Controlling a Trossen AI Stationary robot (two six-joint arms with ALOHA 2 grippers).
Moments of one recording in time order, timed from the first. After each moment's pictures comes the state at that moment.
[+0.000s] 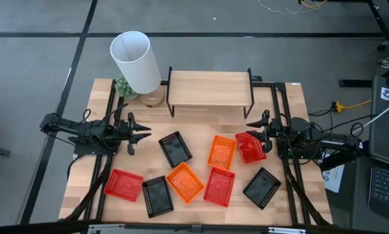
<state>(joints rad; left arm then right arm) -0.22 0.01 0.01 0.06 -0.40 -0.02 -0.12 0.00 0.01 0.02 -0.03 0.07</state>
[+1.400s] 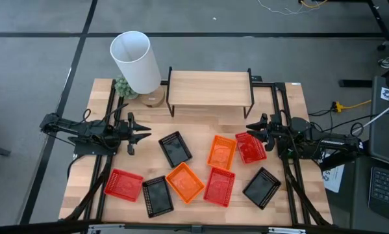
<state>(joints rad) -0.22 0.01 0.01 0.06 -0.40 -0.02 -0.12 0.00 0.01 0.03 -0.05 0.48</state>
